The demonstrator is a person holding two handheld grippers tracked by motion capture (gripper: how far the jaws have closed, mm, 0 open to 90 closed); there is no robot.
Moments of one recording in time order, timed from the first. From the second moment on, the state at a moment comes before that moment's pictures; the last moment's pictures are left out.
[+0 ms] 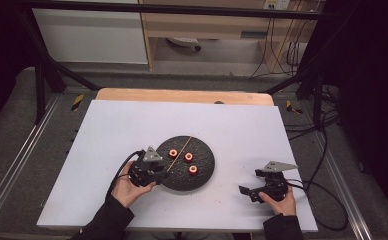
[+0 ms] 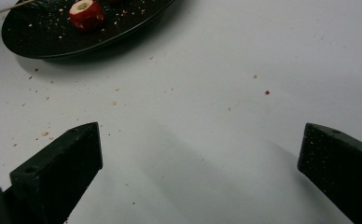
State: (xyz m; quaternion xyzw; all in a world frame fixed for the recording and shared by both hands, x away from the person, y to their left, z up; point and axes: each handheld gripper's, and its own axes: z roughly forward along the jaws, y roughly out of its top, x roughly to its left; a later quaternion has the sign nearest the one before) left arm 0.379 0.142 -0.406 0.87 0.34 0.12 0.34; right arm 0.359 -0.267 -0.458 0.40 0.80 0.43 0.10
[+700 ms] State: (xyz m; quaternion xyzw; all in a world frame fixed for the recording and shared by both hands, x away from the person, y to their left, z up) left arm 0.406 0.113 -0.408 0.89 0.38 0.10 0.23; right arm 0.359 -0.266 -0.458 0.40 0.80 0.43 0.09
